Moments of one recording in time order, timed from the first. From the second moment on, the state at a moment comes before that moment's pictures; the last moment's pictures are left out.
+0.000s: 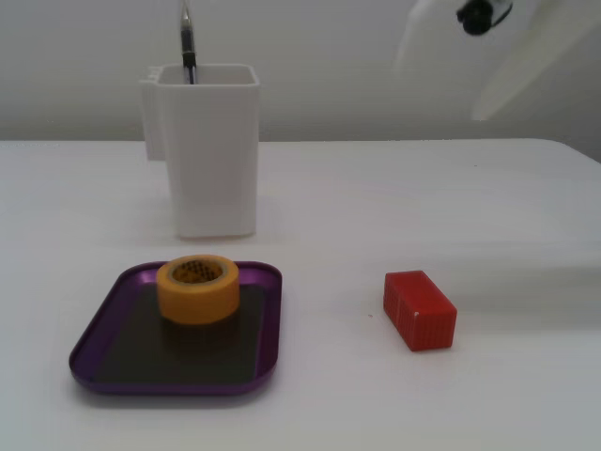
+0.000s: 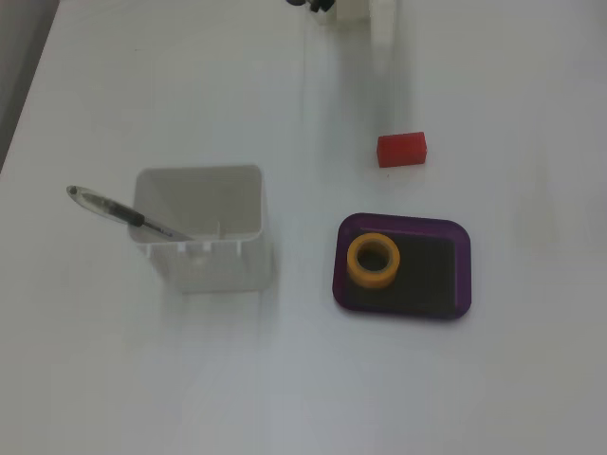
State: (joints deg) arm -2.8 142.5 119.2 74.4 -3.2
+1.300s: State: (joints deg) arm 1.8 192.6 177.8 61.8 -4.2
